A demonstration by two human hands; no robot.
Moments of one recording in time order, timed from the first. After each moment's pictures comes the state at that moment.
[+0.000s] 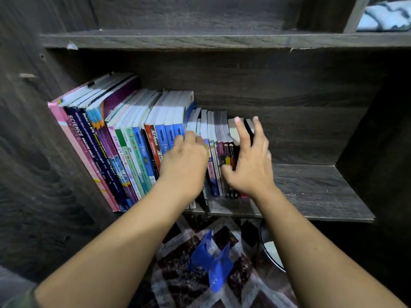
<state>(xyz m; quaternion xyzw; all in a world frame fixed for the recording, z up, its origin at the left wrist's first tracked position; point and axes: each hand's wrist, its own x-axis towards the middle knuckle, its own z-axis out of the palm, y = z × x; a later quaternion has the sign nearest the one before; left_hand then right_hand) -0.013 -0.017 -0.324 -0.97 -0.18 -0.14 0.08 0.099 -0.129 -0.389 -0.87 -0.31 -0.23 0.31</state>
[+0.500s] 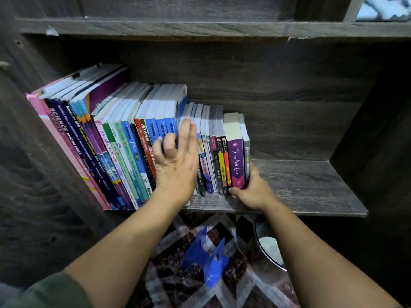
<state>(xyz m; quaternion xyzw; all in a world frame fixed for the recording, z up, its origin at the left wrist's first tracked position) 0.006 -0.001 -0.388 -0.88 -0.25 -0.28 0.28 0.117 -0.162 -0.457 -0.90 -0.14 0.15 0.39</state>
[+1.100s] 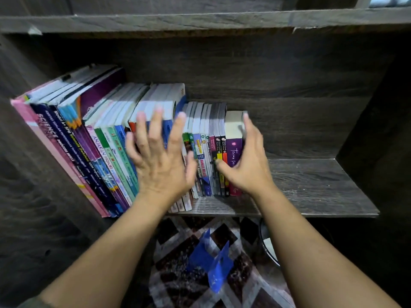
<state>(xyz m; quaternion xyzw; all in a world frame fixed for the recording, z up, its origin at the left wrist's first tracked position) 0.003 0.024 -0.381 -0.85 -0.16 -0.48 0.12 0.115 -0.127 -0.406 -0.83 -0.29 -0.12 0.45</state>
